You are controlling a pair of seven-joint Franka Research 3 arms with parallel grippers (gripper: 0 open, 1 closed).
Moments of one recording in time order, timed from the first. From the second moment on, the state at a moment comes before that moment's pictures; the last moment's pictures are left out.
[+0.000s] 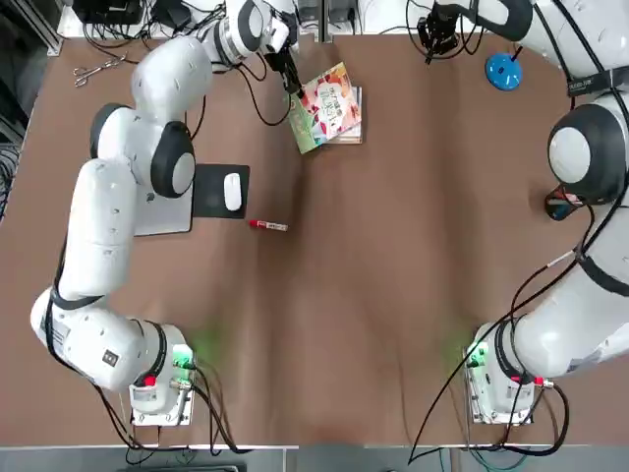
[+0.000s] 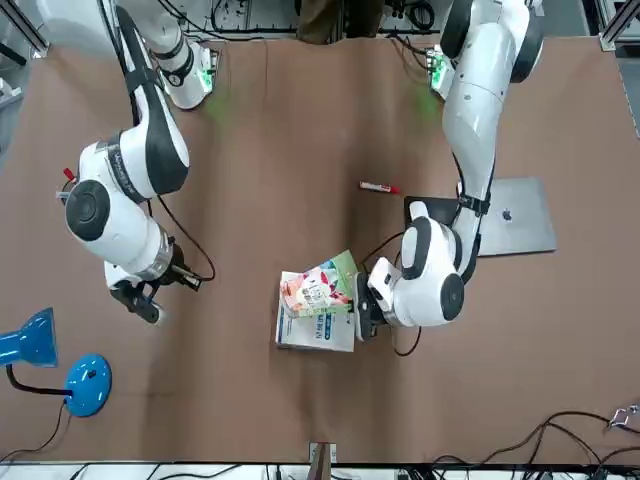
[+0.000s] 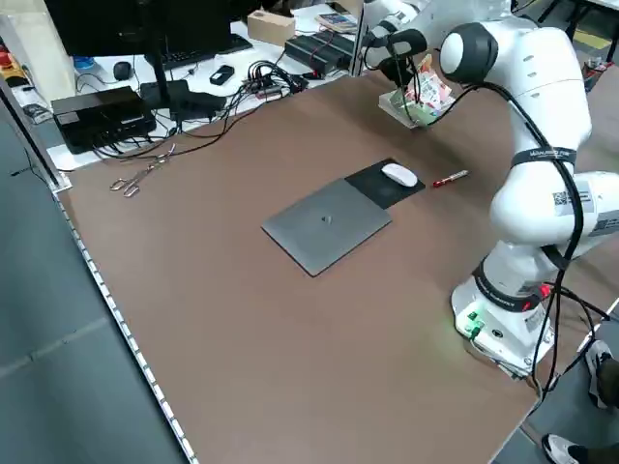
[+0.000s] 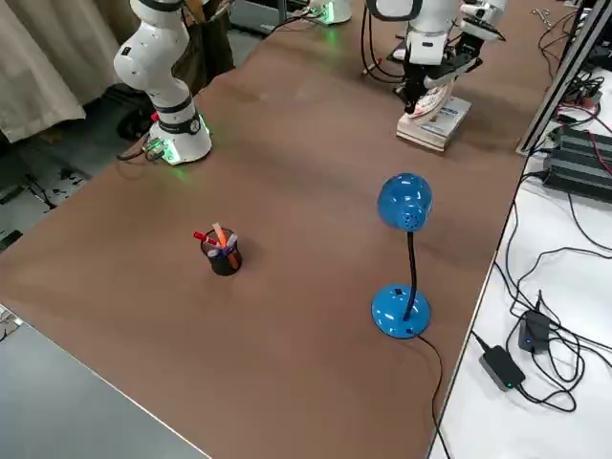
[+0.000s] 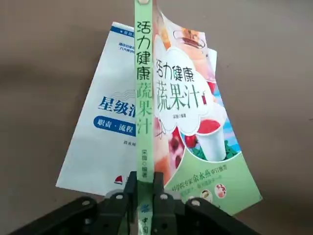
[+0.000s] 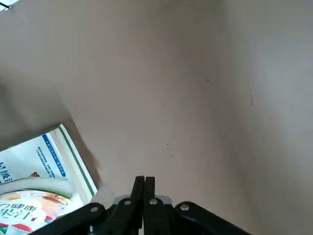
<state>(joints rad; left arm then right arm) -0.46 0.94 0.04 -1.09 -0.65 2.06 1.31 0.23 0.44 0.05 -1.49 0.03 1.93 0.72</state>
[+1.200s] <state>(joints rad) -0.50 0.94 0.04 -1.09 -0.62 2.12 1.43 0.37 0.51 0.06 -1.41 0.11 2.04 1.01</state>
